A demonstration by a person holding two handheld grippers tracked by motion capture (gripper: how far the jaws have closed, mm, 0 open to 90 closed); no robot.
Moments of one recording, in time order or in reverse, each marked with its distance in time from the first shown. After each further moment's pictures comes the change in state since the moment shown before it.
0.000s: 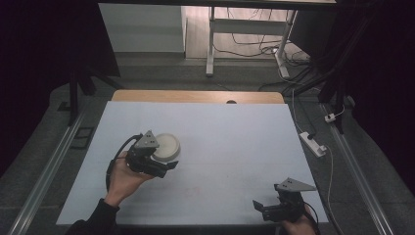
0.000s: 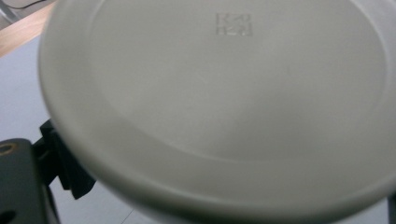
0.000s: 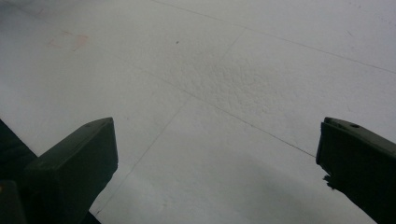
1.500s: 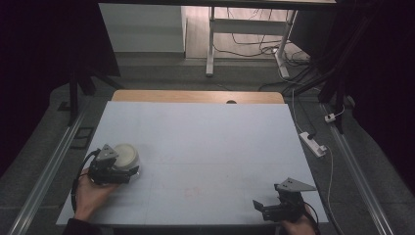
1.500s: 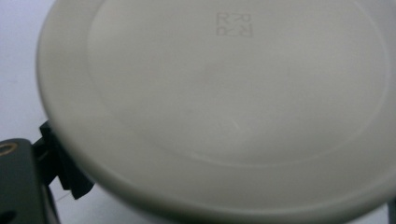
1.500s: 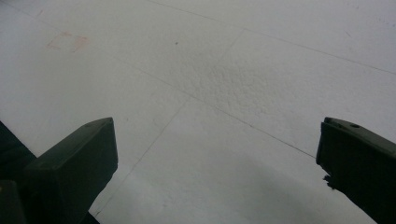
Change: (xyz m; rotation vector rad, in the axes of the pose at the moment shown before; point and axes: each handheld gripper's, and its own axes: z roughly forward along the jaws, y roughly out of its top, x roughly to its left) left arm 0.050 -0.109 -0.039 0.055 0.251 -0.212; right arm 0.000 0.000 0.000 -0.005 -0.002 0.002
